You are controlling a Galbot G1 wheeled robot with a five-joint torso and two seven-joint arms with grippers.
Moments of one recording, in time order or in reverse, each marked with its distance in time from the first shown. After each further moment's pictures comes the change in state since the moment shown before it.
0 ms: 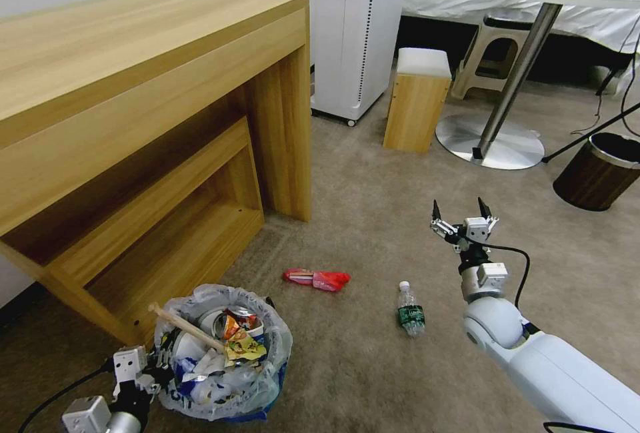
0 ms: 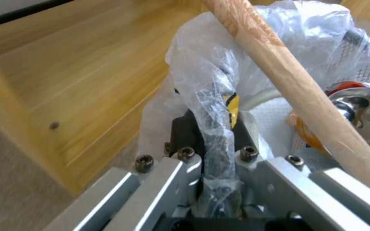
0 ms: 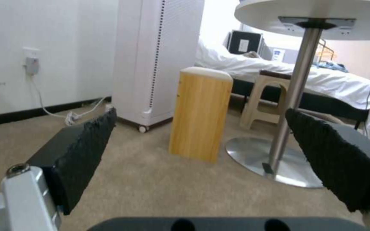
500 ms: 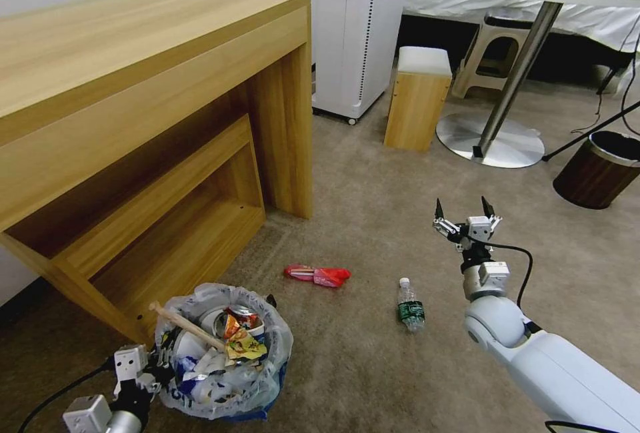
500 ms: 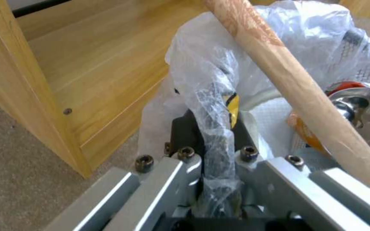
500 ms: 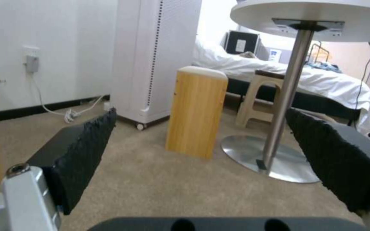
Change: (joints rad) left arm -0.003 0.005 -0.001 0.000 -0.002 0.000 0.000; right arm -0.005 -0.006 0.012 0.004 -0.002 -0.008 0.009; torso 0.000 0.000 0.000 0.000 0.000
